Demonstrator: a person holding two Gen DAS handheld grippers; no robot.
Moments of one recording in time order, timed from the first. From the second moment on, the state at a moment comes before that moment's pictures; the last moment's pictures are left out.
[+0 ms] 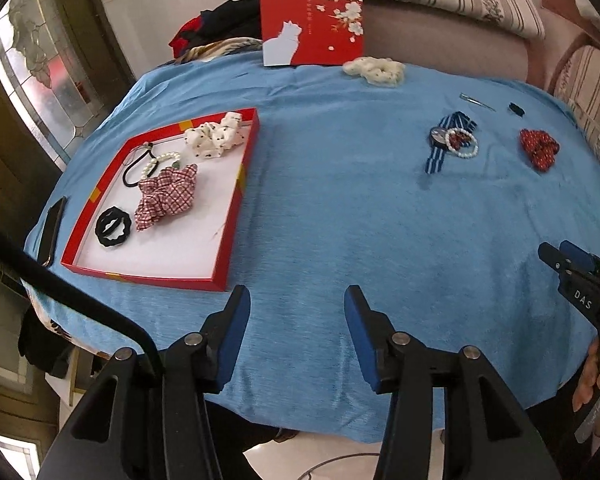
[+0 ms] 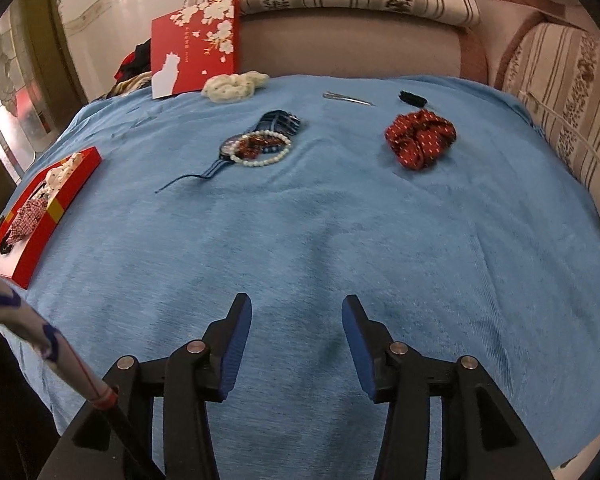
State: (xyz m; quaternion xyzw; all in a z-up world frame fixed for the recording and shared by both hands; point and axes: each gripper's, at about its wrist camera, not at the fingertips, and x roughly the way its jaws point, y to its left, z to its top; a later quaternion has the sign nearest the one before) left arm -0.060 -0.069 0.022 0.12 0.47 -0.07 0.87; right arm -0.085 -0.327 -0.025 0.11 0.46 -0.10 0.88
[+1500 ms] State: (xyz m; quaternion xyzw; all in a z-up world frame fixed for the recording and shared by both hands) left arm 0.072 -0.206 -0.001 0.10 0.49 -0.26 0.83; right arm -0.038 -0.437 -0.028 0.15 0.44 -0.19 0.87
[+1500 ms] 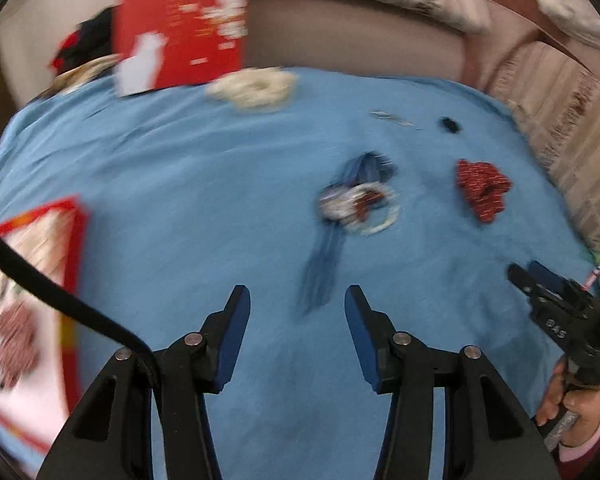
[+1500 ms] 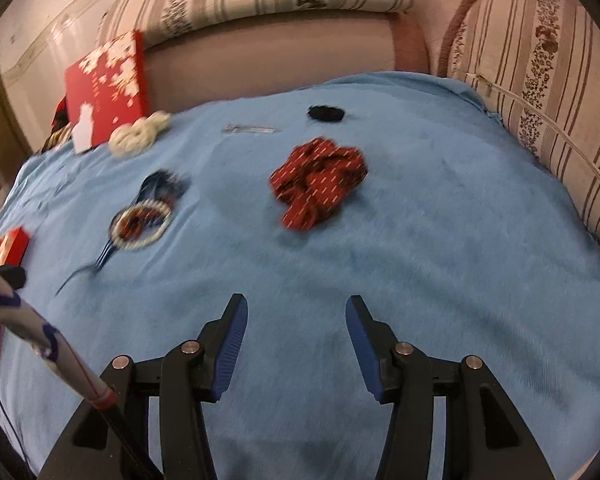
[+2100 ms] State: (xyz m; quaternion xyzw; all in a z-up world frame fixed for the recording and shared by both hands) left arm 0.108 -0.349 -0.073 0.19 0.51 -0.36 0.76; right arm 0.031 -0.505 -0.049 0.21 0.40 -0.17 0.87
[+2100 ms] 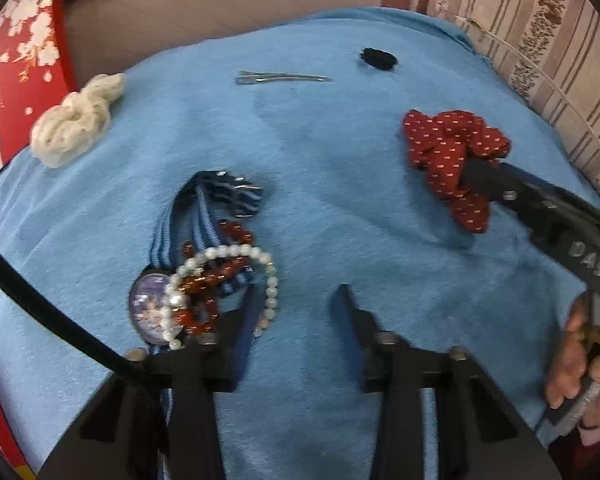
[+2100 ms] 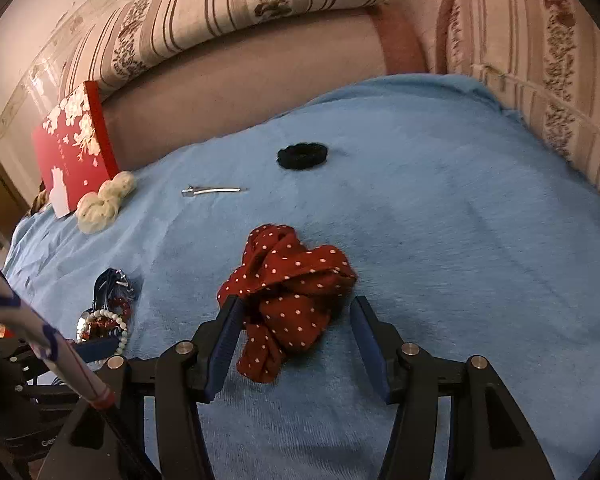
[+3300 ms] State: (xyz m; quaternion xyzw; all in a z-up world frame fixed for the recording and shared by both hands) left arm 0.021 -0.286 -0.067 0.15 0.55 -0.40 0.72; right arm 0.013 -0.498 -0.048 0.22 0.42 -0.15 0.87
